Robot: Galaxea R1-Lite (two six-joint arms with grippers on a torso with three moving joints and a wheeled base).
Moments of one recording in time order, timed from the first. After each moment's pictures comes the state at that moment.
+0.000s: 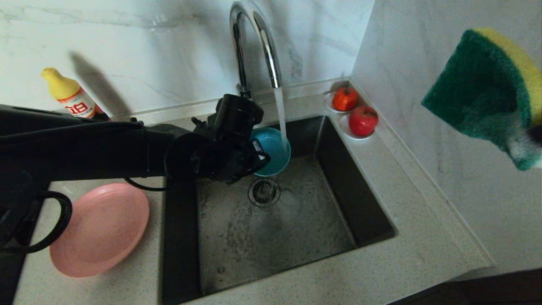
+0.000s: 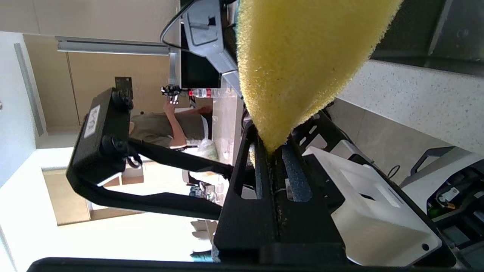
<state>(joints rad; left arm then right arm) -0.60 2.04 -1.57 0.10 0.45 -0.72 0.48 1.20 -1.52 0.60 0.85 0.68</state>
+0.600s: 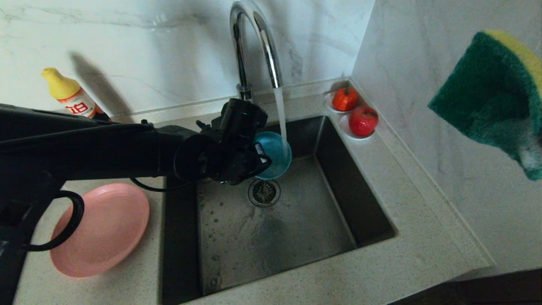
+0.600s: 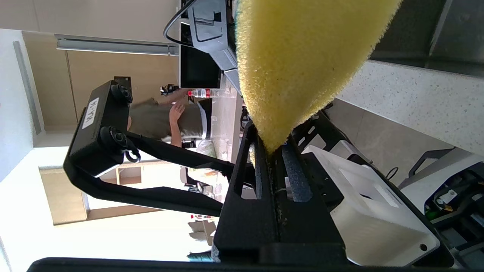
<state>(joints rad) -0.60 2.06 -1.59 0.14 0.46 -0.72 0.48 1.18 -1.48 0.58 0.85 0.67</state>
